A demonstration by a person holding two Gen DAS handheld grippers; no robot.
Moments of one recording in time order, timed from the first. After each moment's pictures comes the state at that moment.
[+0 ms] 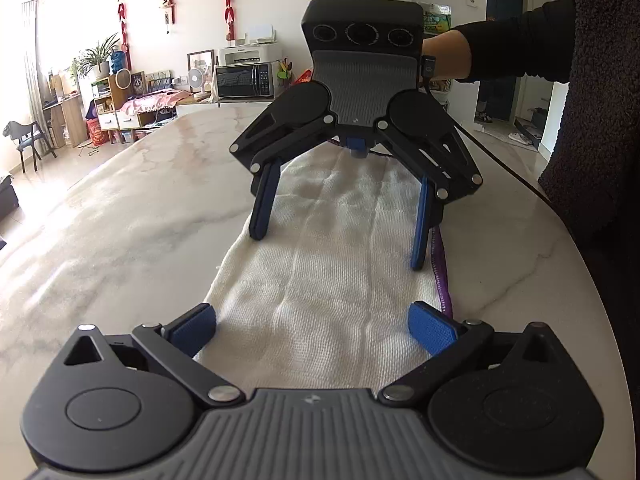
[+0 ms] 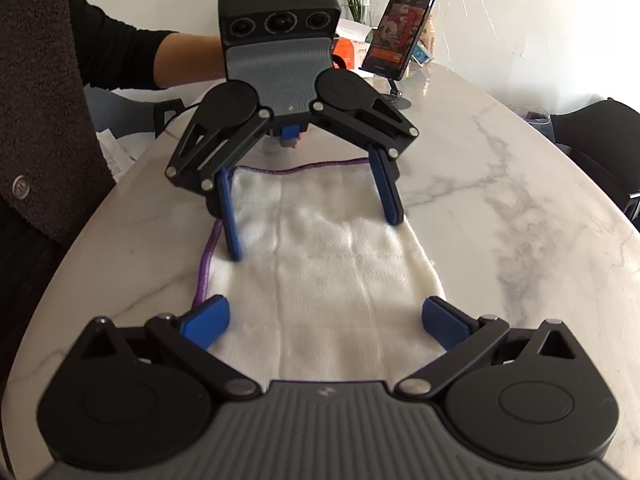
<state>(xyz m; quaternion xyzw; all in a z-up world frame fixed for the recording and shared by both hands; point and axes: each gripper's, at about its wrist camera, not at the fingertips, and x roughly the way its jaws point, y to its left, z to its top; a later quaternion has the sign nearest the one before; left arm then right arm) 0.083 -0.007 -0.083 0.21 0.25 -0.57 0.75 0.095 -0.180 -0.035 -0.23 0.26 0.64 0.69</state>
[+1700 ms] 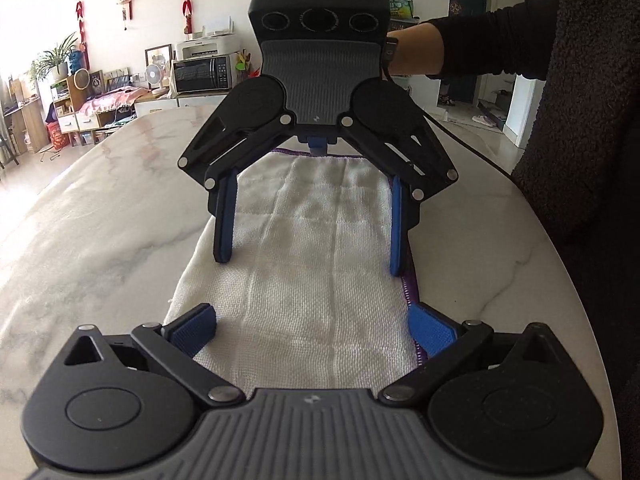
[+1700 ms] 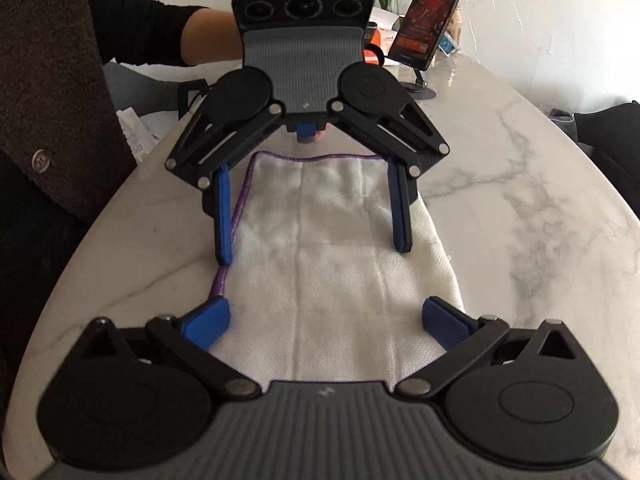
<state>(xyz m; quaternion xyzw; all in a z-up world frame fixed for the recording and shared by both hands) 0.078 -0.023 -0.087 0.23 0.25 -0.62 0.71 0.112 -0.172 -0.040 -0.25 0.27 0.66 0.66</state>
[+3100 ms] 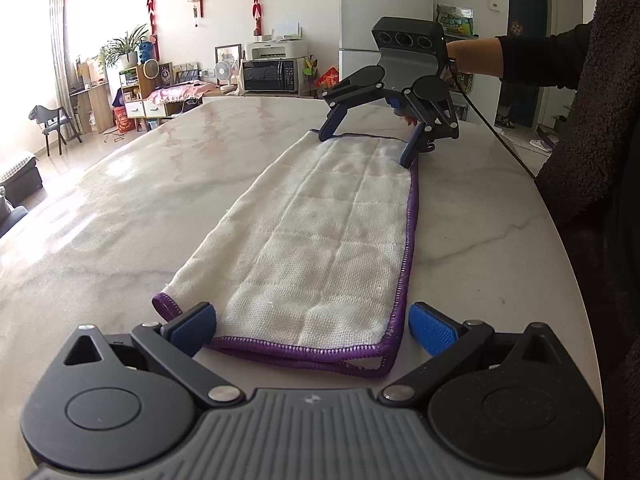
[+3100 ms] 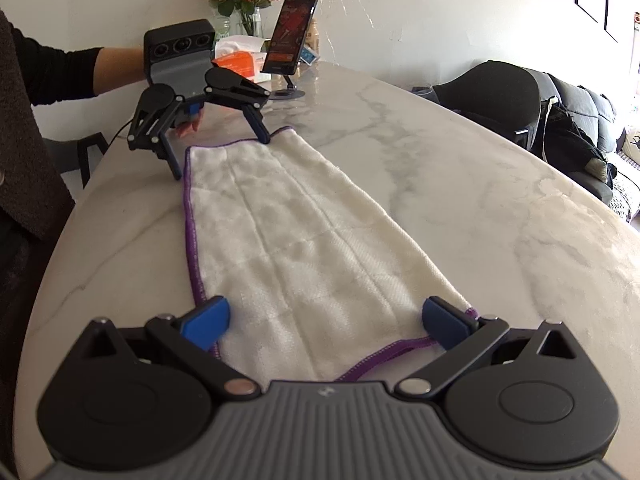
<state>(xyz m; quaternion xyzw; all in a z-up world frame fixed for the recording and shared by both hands) 0.058 0.043 -0.076 0.21 0.26 -0.54 0.77 0.079 -0.266 -0.049 -0.16 0.29 0.49 0.80</state>
